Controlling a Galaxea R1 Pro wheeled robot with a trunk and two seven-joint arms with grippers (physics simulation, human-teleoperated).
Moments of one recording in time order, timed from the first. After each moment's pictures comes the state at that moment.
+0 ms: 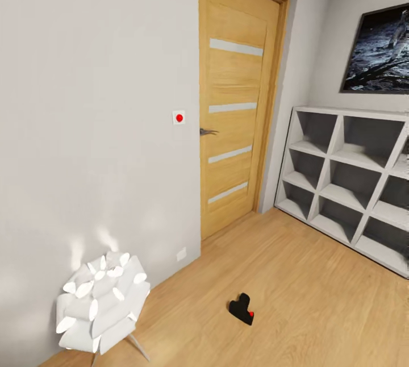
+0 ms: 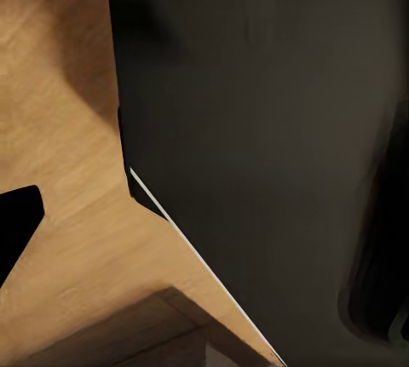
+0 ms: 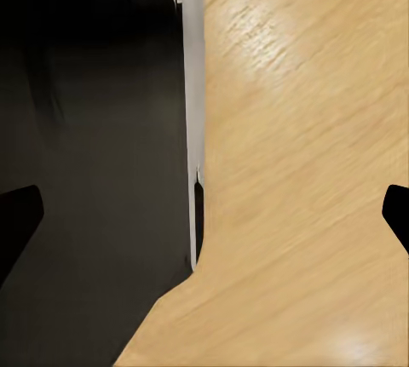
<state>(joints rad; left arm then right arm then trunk) 0.10 0.00 0.00 -0.03 0.01 0.01 0.00 0.01 -0.09 -0.01 0.02 0.00 -0.04 0.01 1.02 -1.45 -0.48</state>
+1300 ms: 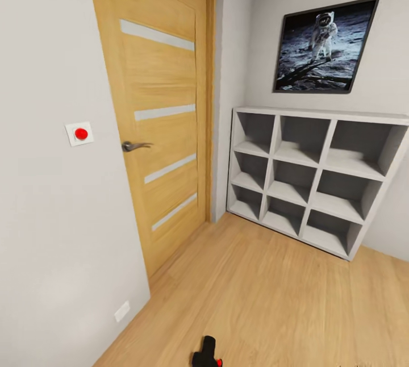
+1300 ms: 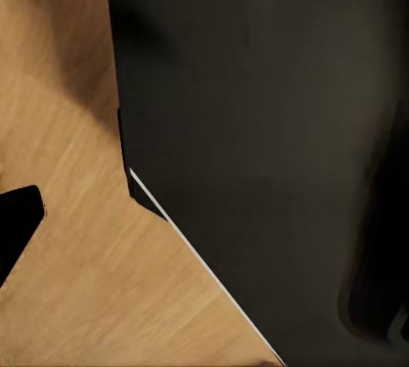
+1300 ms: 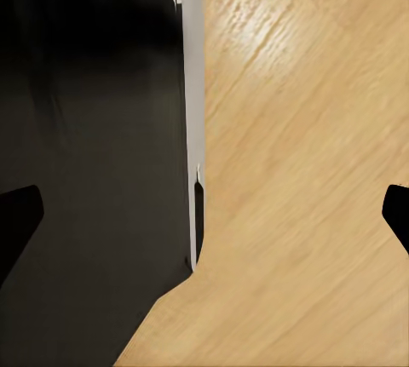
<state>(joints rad) 0.10 0.00 0.00 -0.03 0.01 0.01 0.00 0.01 -0.09 -0.01 0.02 0.00 -0.04 0.01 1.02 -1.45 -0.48</state>
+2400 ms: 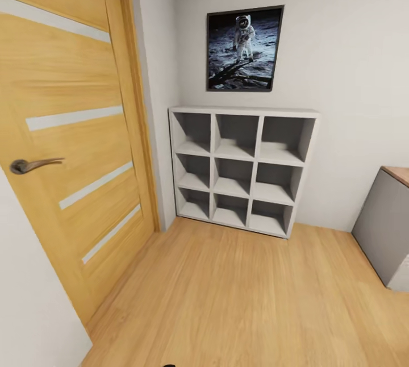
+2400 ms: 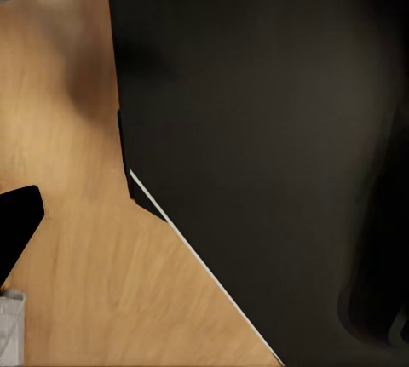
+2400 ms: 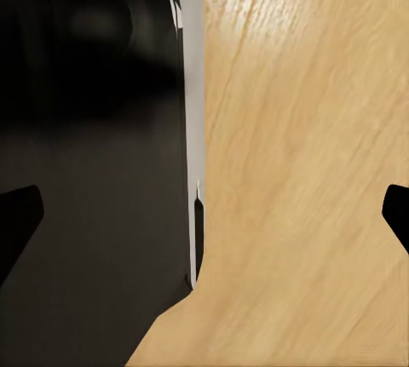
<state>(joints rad) 0.10 0.00 0.00 -0.03 0.01 0.00 0.00 0.01 -0.09 -0.01 0.02 0.00 -0.08 0.01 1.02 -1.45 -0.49</state>
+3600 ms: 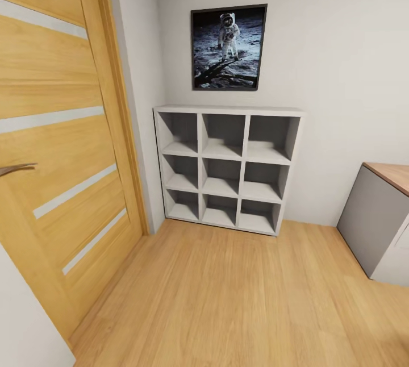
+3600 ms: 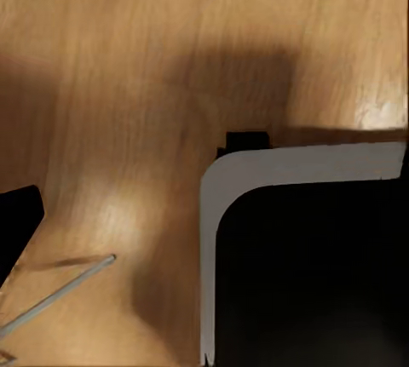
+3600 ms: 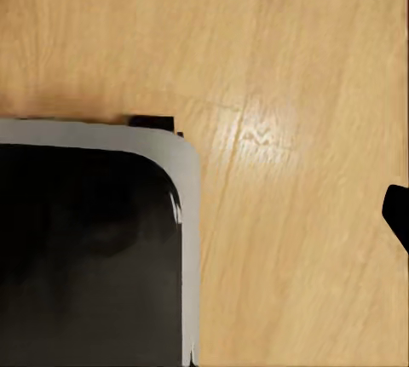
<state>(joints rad) 0.10 0.07 0.00 -0.44 0.01 0.00 0.01 0.01 -0.09 -0.01 -0.06 0.01 -0.33 0.01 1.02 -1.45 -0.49</state>
